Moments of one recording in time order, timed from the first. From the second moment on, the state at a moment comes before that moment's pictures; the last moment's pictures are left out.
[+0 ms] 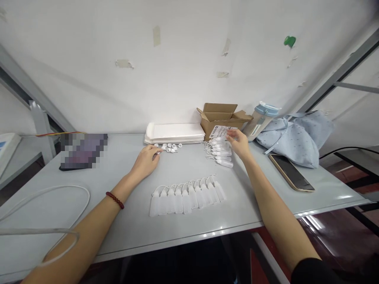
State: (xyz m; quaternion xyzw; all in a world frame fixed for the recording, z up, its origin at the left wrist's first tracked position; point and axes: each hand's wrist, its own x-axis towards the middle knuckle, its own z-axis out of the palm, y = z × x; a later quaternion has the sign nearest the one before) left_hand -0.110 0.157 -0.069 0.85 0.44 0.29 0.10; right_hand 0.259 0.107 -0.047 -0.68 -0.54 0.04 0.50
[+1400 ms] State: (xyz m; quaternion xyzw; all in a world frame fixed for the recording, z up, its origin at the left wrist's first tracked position) left_hand -0.106 0.150 -0.069 0.86 0.42 0.28 0.08; right_hand 0.171 0.044 0.013 -0.60 -0.63 0.47 -0.18
